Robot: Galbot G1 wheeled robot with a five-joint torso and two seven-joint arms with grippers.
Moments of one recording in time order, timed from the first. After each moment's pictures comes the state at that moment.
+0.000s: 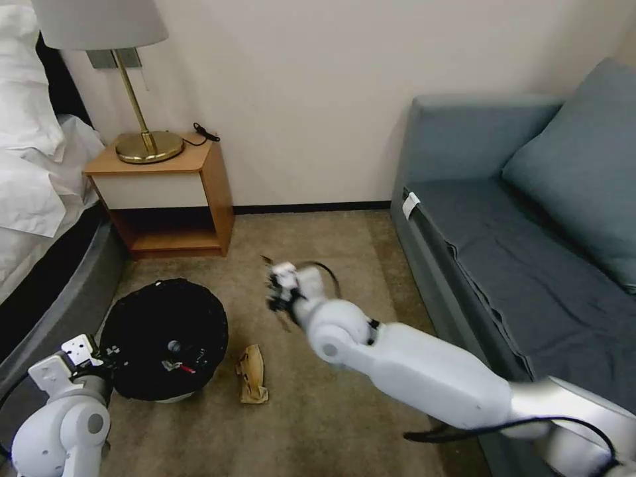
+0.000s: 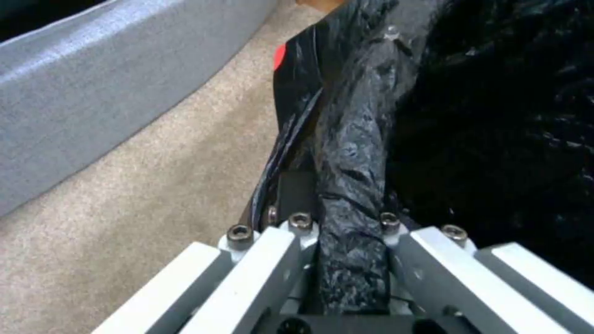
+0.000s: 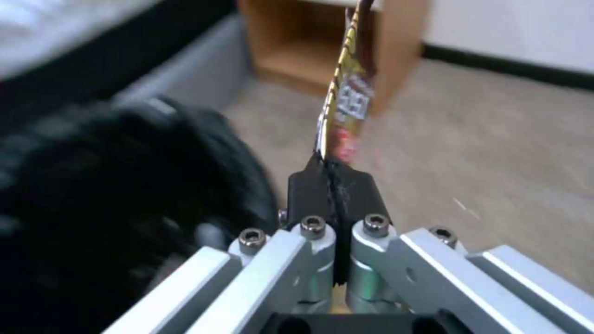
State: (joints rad) left arm 1.43 -1.42 -0.94 -2.10 -0.62 0.73 -0.40; right arm -0.29 1.29 -0.68 1.80 1.20 -0.49 0.71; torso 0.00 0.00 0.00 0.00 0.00
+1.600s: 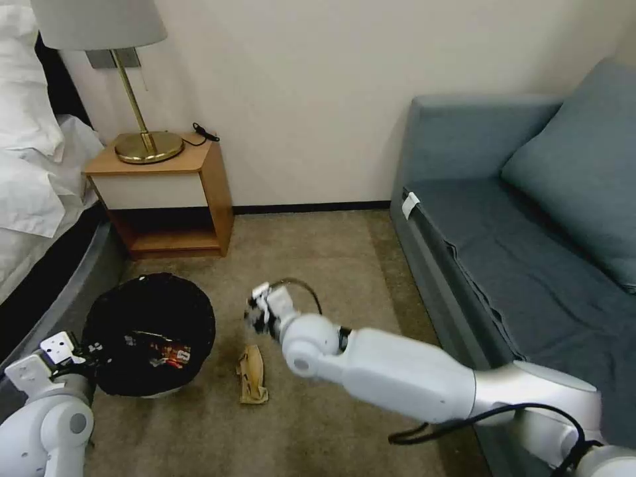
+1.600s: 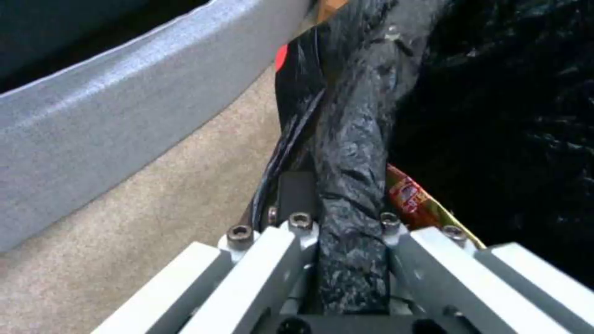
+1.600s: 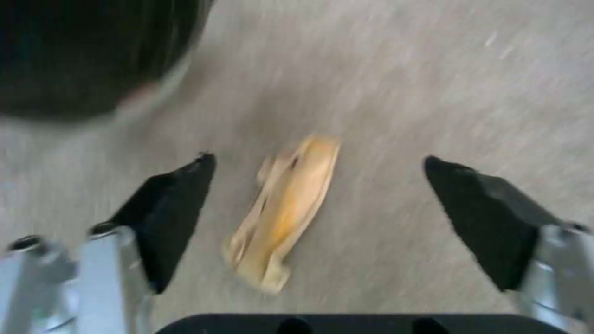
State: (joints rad) left arm 1.42 -1.40 -1.01 -2.10 -0.64 0.73 -0.40; right arm -0.34 1.30 -0.89 1.59 1.22 -0.59 0.69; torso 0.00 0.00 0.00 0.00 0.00
